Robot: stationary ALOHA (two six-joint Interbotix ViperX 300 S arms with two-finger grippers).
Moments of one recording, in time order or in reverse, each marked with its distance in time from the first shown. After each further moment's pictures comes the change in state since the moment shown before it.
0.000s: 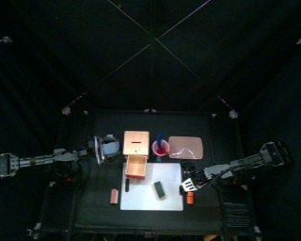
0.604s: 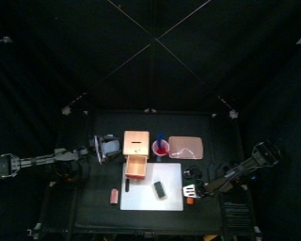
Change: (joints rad) left arm 0.038 0.015 0.003 0.000 0.000 0.002; right arm 0.285 0.132 0.021 -0.410 0.040 0.811
